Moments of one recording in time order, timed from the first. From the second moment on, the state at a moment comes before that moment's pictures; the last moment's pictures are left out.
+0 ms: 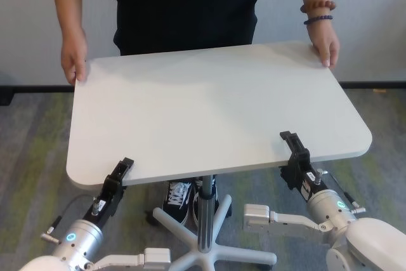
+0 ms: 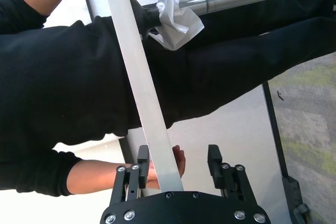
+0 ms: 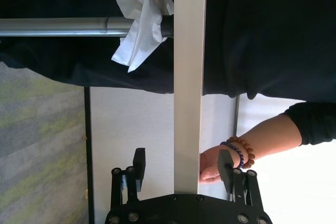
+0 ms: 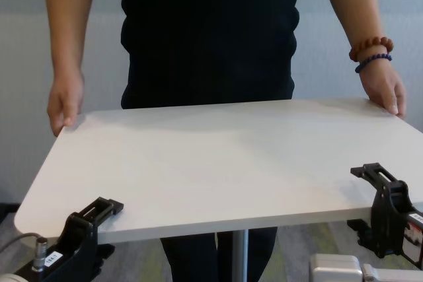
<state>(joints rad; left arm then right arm) -0.13 0.46 0.64 -1.33 1.26 0.18 0.21 0.28 0.41 -0.68 -1.19 -1.01 0.19 -0.21</state>
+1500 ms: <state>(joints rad) -0.13 0.46 0.64 -1.33 1.26 0.18 0.22 0.28 0.41 -0.68 -1.19 -1.01 0.19 -0.21</state>
